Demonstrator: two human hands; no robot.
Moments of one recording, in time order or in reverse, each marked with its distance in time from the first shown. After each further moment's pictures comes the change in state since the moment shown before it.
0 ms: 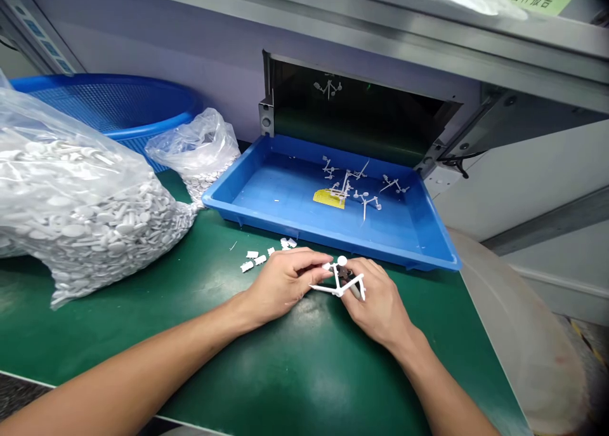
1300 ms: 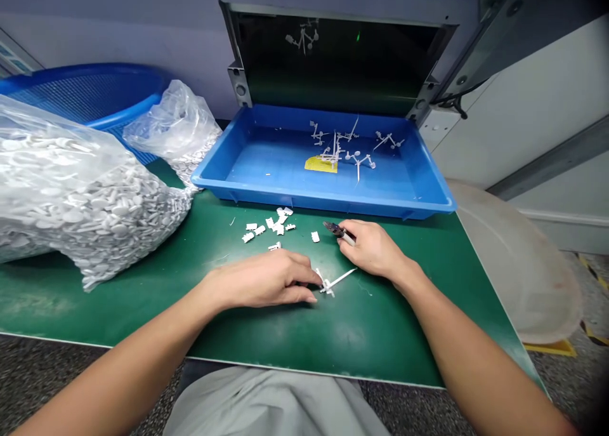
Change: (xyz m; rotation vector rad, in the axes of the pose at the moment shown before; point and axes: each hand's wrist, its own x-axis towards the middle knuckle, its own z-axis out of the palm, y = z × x) left_hand -0.023 0.029 -0.025 0.205 -0.787 0.084; right_hand 0.001 0.021 -0.001 -0.086 -0.154 0.067
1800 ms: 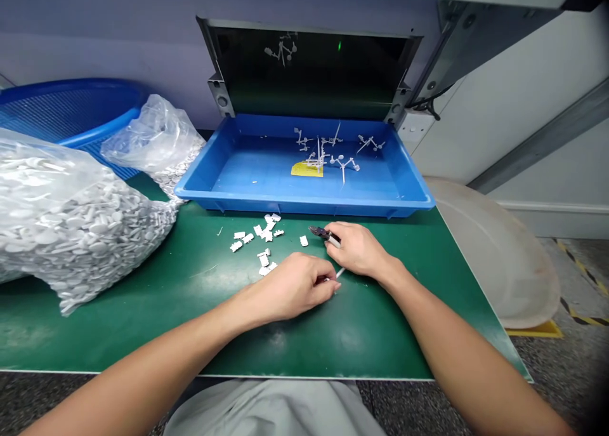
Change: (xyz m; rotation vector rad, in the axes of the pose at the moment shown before) left_hand 0.045 0.017 0.033 -0.066 0.195 -0.199; right_hand 0.002 0.000 0.005 -0.004 0.022 0.010
